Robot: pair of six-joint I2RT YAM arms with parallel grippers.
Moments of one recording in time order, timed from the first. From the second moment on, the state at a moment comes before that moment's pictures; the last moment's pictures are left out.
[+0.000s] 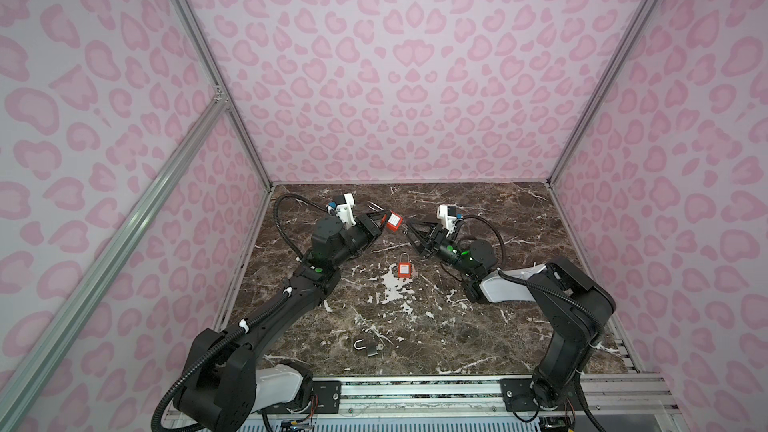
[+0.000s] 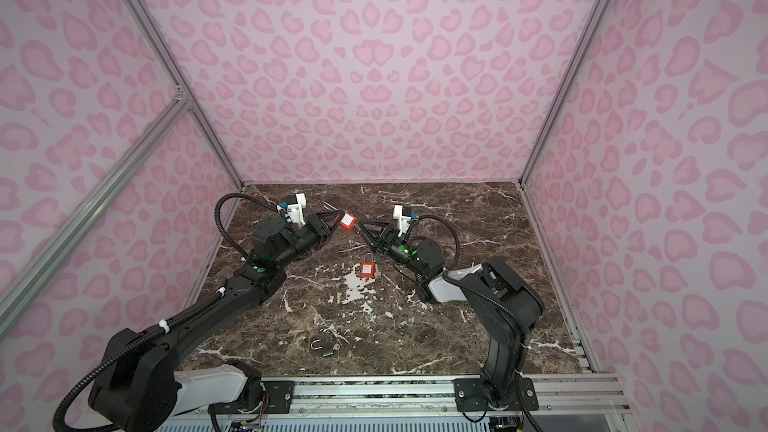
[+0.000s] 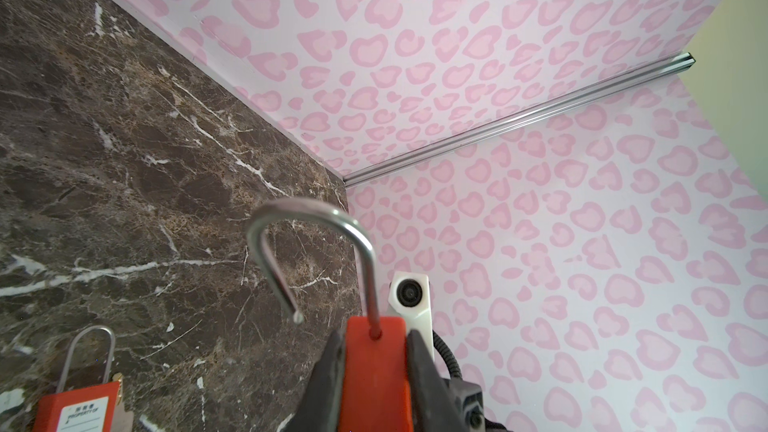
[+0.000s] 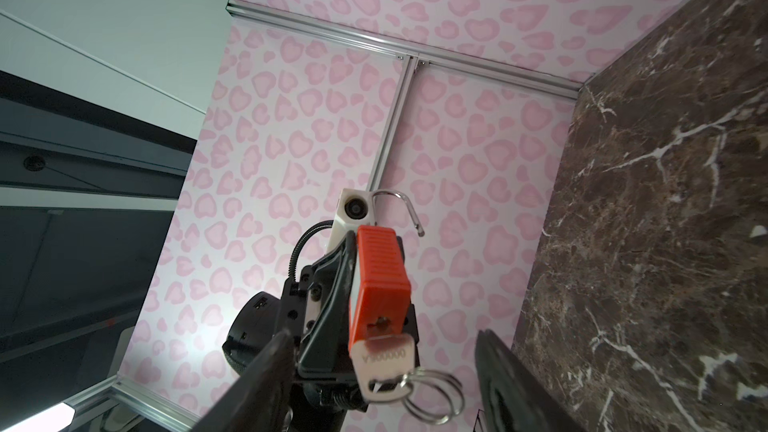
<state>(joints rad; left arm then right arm) -0.43 1.27 0.78 0.41 0.33 -1.16 0.64 1.80 0.74 1.39 -0.43 1.51</state>
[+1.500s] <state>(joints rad) -0.43 1.24 0.75 0.44 0.35 -1.13 0.68 1.88 0.84 1.45 -0.43 1.61</state>
